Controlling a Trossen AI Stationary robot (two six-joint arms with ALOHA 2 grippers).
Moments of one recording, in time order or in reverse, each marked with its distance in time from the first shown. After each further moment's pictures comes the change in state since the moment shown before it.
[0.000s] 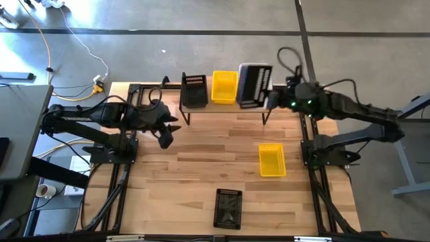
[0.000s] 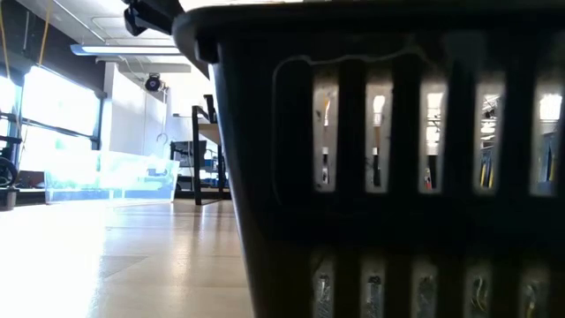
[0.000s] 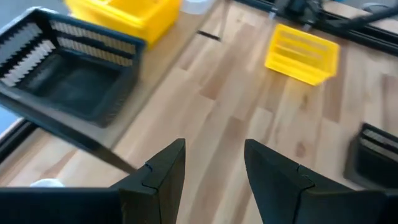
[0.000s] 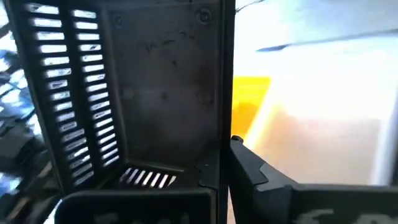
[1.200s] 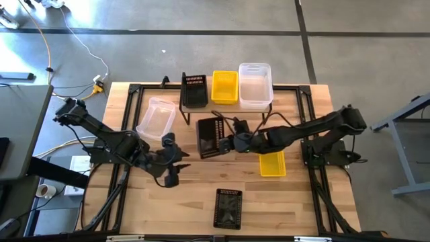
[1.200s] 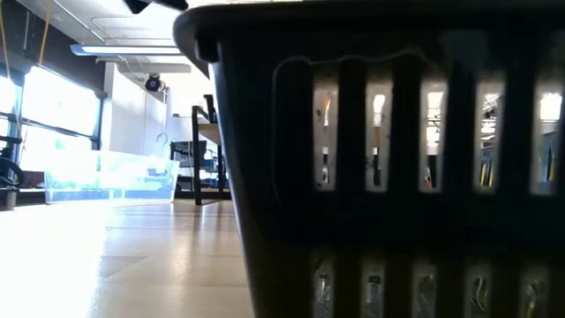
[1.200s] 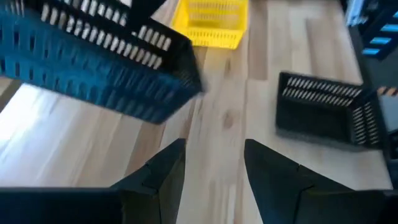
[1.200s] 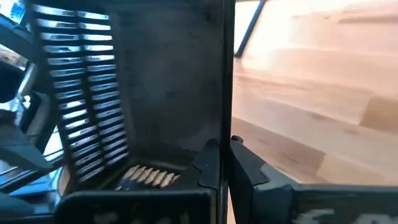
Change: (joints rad) left arm -0.475 0.260 -0.002 0.170 -0.221 -0.092; right arm 0.341 0.583 0.000 0.276 0.004 0.376
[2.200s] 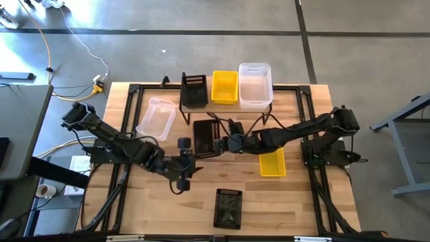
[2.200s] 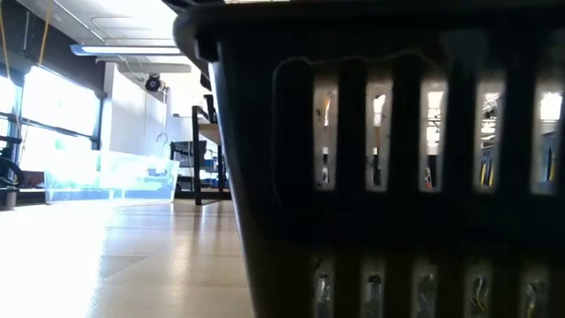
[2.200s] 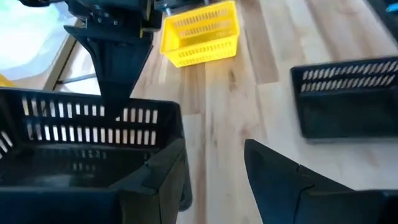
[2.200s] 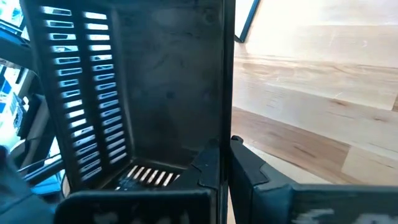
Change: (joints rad) left arm 0.038 0.165 0.002 0.215 -0.017 0.352; right arm -0.025 0.088 0.000 0.088 -0.045 0.044
